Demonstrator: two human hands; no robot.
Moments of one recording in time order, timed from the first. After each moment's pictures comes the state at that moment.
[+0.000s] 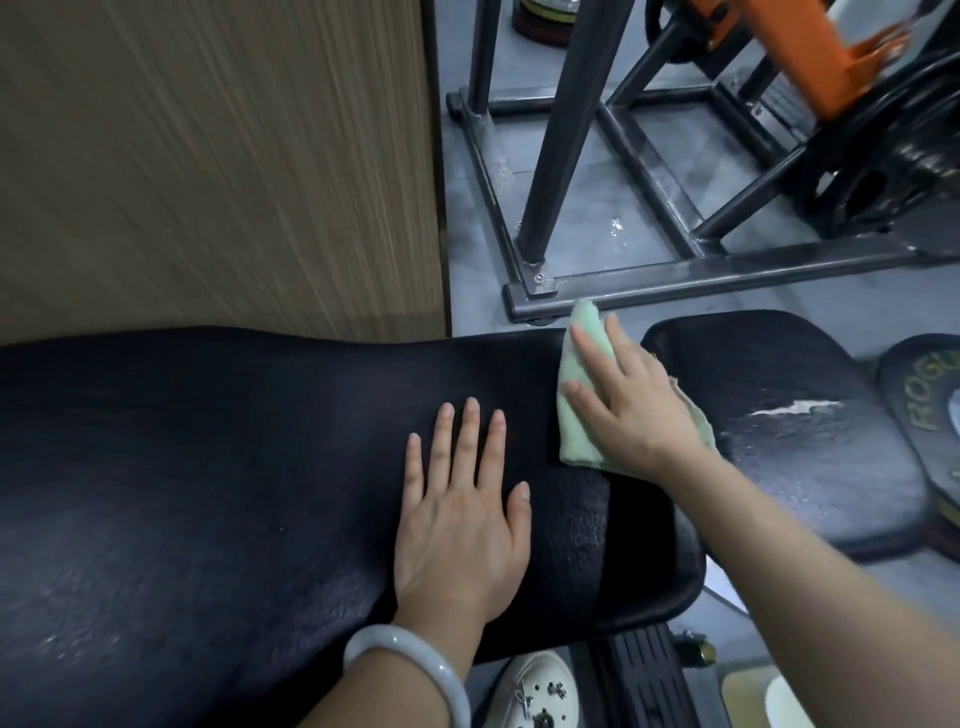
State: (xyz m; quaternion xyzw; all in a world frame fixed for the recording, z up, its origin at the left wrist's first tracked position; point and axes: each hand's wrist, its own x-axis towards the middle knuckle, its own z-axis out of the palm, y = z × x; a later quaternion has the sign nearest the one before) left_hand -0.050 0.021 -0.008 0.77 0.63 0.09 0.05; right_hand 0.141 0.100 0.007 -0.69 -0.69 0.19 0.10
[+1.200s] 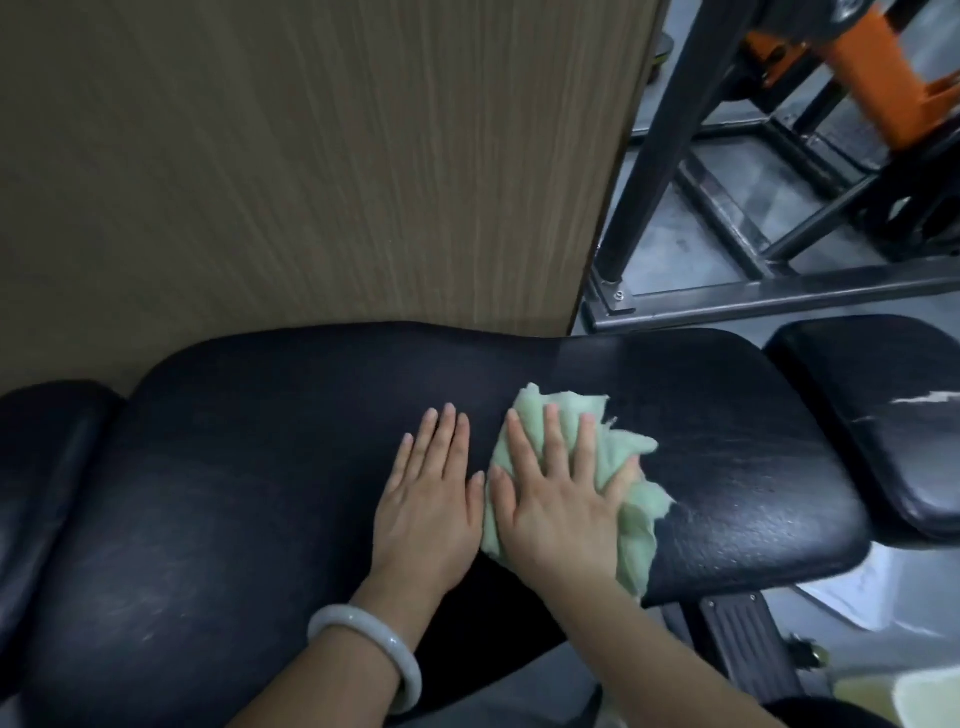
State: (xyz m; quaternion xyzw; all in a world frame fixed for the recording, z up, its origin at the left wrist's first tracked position) left_hand -0.245 0.008 0.003 0.76 0.63 0.08 0.11; right_hand -0.119 0.000 0.008 -0.72 -0.69 0.08 0.02
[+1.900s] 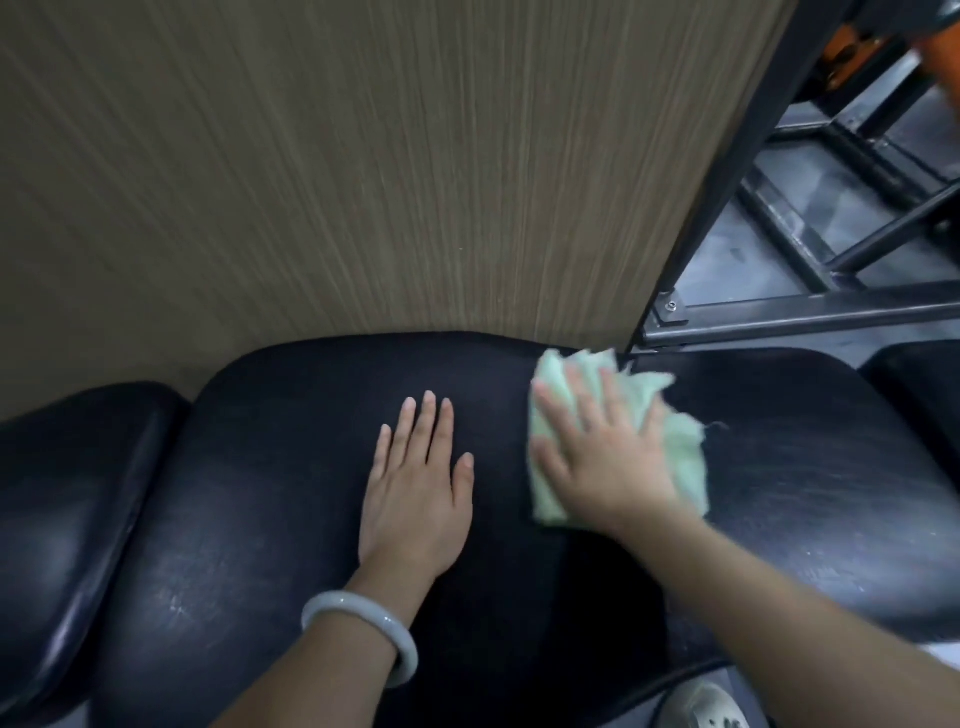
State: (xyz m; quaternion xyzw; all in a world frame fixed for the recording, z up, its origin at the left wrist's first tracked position) left_hand -0.311 0.036 0.000 0.71 0.69 0.08 0.08; right_hand -0.123 0.074 0.010 -0.64 -0.76 0.05 -0.03
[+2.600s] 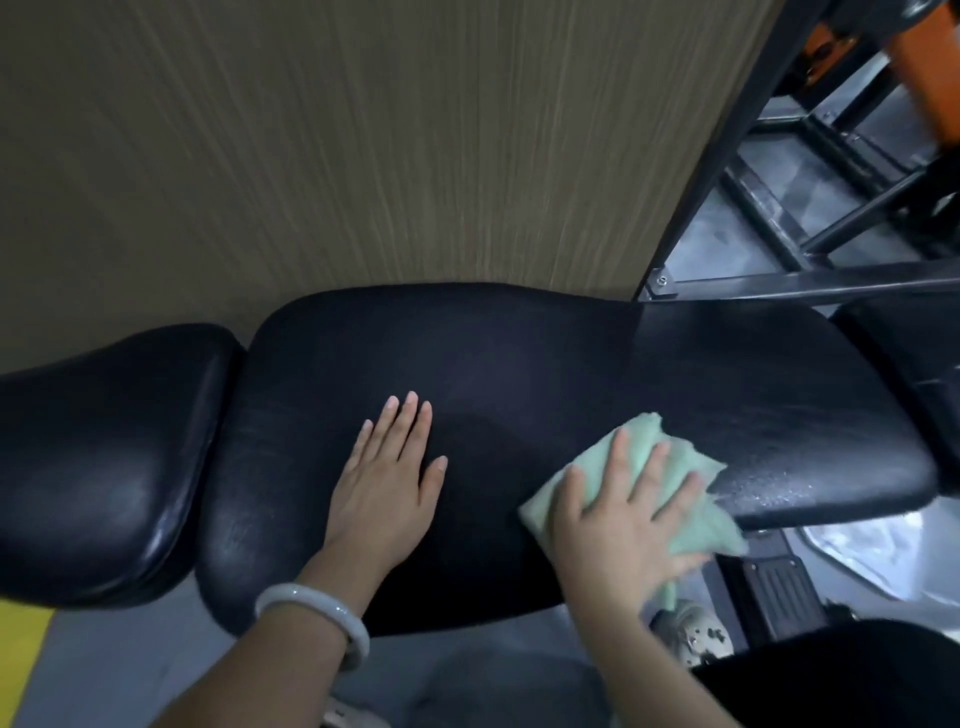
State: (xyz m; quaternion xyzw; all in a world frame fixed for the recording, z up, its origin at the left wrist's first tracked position) left_hand -0.386 -0.040 0.006 0.75 0.65 0.07 0.10; right_hand -0.201 -0.072 0.004 -0.88 -0.44 0.13 0.09
